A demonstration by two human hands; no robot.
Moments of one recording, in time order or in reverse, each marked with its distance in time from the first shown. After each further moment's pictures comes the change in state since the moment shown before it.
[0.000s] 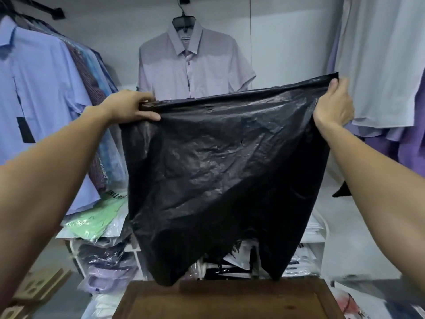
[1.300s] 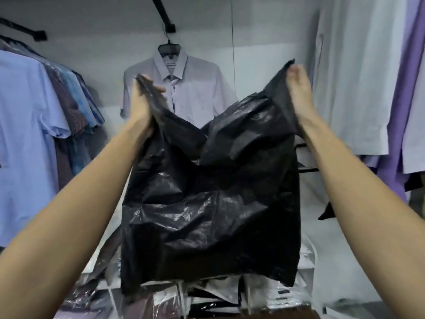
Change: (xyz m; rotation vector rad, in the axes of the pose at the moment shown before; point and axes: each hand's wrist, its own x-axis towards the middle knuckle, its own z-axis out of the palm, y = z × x) left_hand 0.059 0.111 -0.006 -1.592 0.608 -0.394; right_hand 0.017 -0.078 -0.019 0.776 -0.320 -0.308
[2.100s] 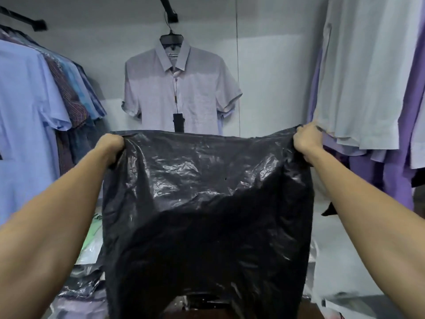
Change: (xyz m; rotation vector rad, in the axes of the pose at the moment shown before) left_hand 0.054 -0.098 -0.137 0.861 0.103 -0.442; right_hand -0.038 0.115 -0.032 -0.724 -0.003 0.481
